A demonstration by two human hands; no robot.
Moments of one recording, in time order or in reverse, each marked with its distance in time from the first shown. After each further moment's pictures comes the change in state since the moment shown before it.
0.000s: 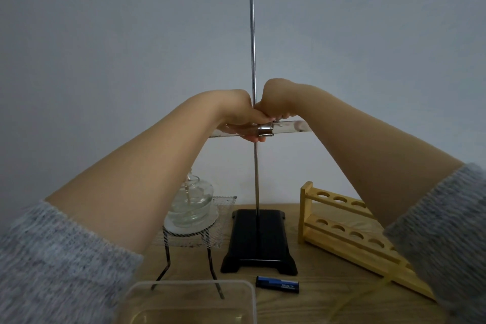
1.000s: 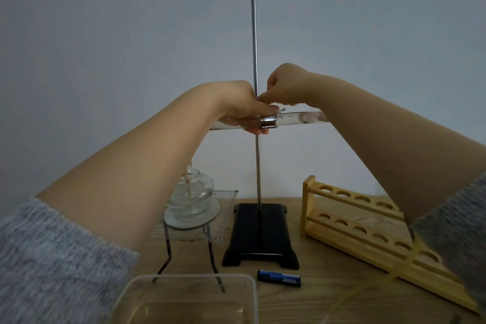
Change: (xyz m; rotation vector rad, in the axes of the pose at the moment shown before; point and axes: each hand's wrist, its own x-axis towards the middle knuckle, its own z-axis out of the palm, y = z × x) left_hand 0.001 0.000 0.001 -0.030 0.002 0.033; right_hand 0.005 0.023 0.003 0.355 0.067 -0.106
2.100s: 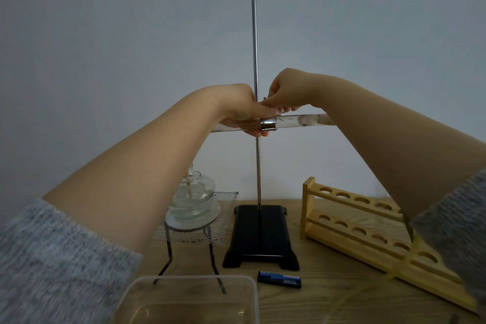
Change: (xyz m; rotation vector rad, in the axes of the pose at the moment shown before) left_hand -0.002 0.001 0.000 -0.025 -0.006 0.011; right_hand -0.001 0.006 -0.005 -0.036 -0.062 -0.009
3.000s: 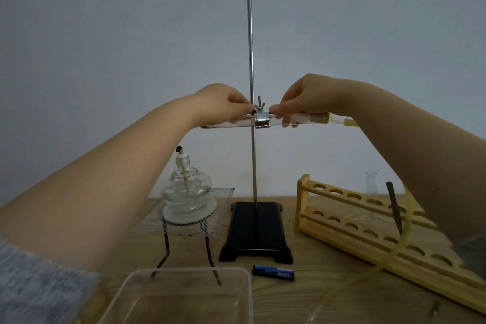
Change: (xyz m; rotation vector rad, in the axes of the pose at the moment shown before) left_hand -0.022 -0.021 -0.012 0.368 0.233 0.109; right_hand -0.046 0.022 -0.015 0.041 -0.080 -0.009
